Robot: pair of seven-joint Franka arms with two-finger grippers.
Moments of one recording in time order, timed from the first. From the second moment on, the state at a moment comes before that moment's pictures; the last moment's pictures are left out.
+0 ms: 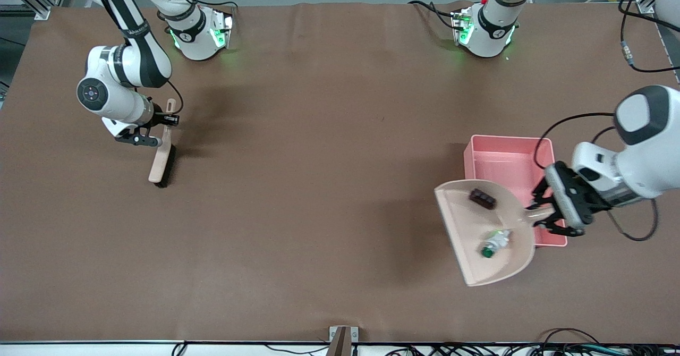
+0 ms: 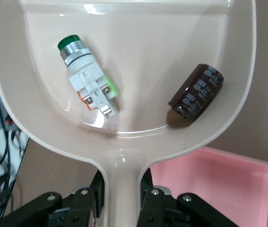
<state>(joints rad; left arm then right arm) 0.82 0.63 -1.06 -1.57 0.24 2.11 1.20 -0.22 0.04 0.14 -2.61 -0.09 2.37 0.13</state>
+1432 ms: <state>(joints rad) 0.90 0.61 -0.77 -1.57 0.39 2.03 1.57 -0.22 -0.01 0.17 -1.75 -0.10 1.65 0.13</state>
